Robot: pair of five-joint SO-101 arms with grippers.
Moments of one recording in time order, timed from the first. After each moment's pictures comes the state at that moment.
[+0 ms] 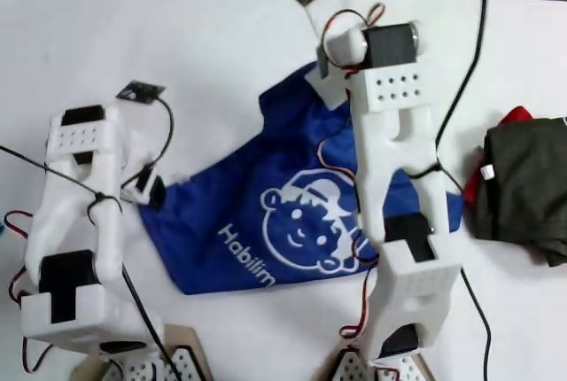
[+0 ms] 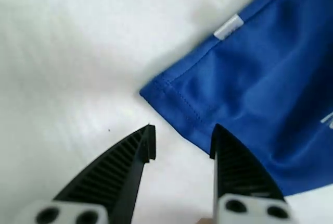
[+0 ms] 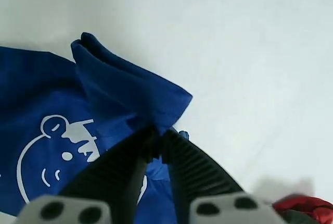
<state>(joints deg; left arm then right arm) -17.8 1.7 22.0 77.2 -21.8 -14.6 19.9 -46.8 100.5 31.7</state>
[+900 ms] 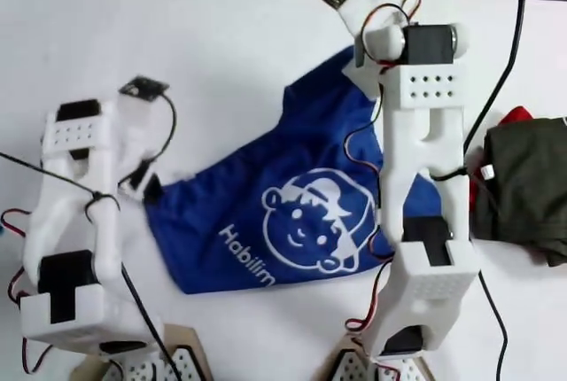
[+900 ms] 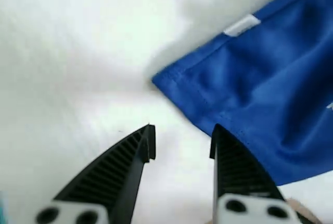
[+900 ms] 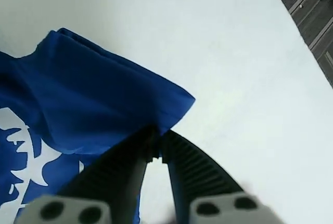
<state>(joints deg) -18.8 1.7 17.0 81.3 -31.3 -7.3 18.9 -44.4 93.0 46.8</state>
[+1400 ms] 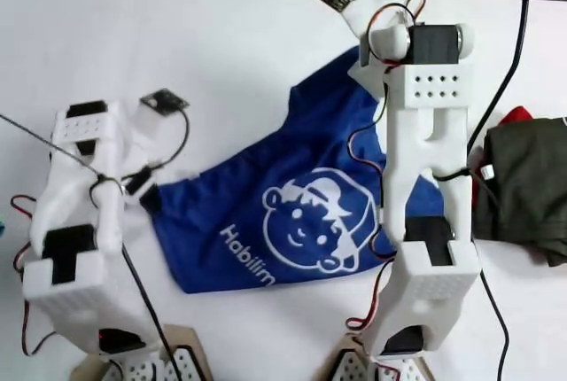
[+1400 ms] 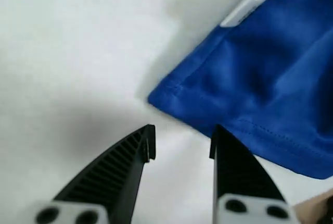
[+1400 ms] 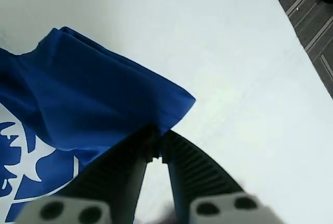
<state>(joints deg) -17.6 13.1 16.3 76.6 -45.1 -6.6 18.9 -44.4 93.0 48.3</state>
